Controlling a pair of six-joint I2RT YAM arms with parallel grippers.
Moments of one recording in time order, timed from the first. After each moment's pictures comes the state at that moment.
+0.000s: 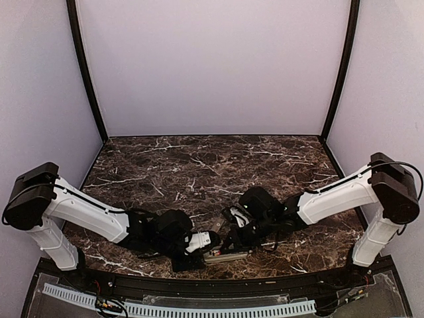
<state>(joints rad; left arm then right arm) -1.20 1.62 0.69 0.00 0.20 0.04 1.07 1.67 0.78 -0.02 -0.46 0.82</state>
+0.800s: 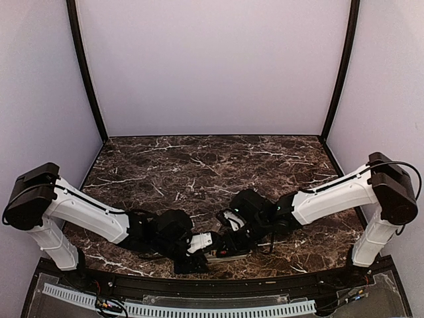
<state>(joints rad) -1.20 1.63 0.68 0.06 0.31 0.01 1.13 1.69 0.88 -0.16 -0.40 0.80</state>
